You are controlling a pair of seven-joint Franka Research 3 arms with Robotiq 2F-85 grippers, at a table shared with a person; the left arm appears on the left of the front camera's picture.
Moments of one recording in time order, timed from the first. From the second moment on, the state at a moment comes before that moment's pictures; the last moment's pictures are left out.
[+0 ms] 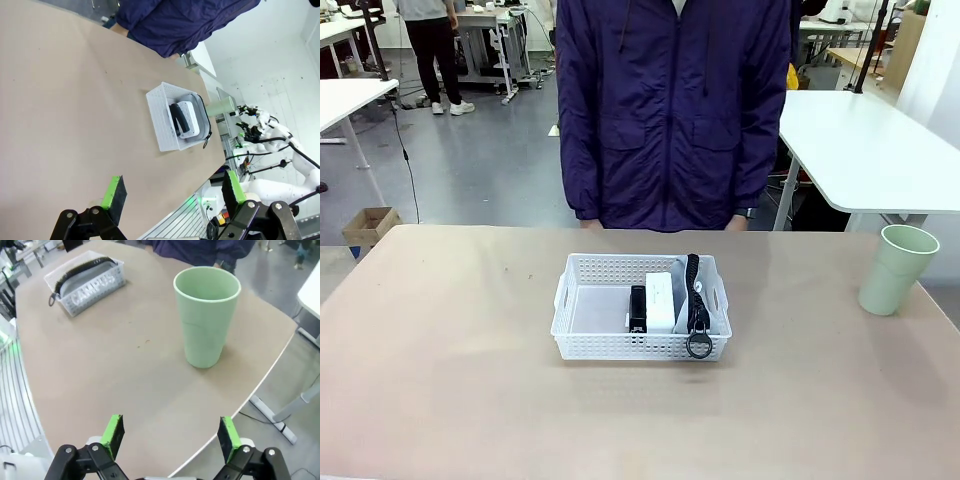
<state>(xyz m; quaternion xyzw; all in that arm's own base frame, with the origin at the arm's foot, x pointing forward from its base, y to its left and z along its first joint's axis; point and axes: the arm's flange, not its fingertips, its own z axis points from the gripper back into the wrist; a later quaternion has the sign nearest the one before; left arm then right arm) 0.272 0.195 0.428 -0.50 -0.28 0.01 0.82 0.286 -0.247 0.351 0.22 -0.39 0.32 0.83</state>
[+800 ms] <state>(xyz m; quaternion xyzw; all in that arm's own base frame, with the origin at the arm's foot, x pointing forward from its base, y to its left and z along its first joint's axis) 0.273 0.195 0.427 -0.50 -0.27 0.01 0.82 0.381 -0.232 0.264 0.25 -0.42 0.35 0.80</state>
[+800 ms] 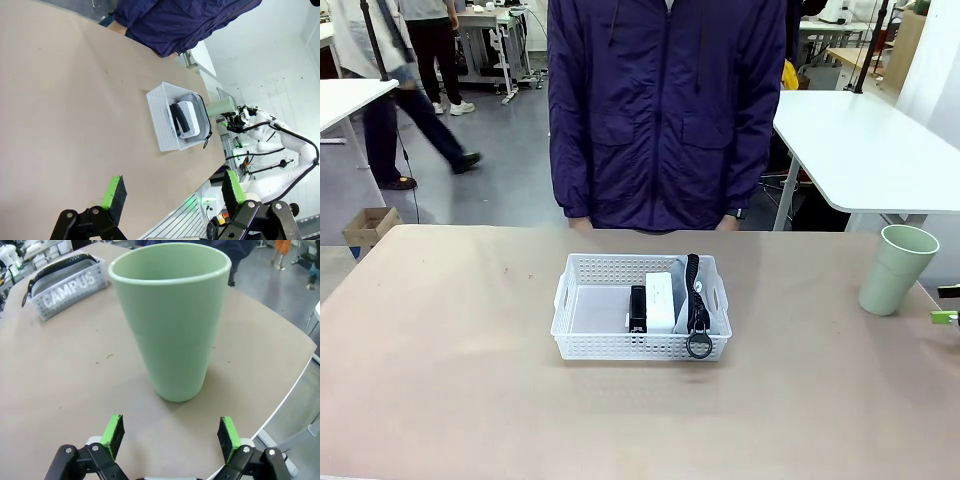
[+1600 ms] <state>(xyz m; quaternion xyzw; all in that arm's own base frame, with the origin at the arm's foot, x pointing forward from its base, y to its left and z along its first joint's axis) 0.273 0.196 0.427 -0.50 -0.27 0.01 0.82 0.424 -0.211 0.228 0.28 -0.43 0.39 0.76</state>
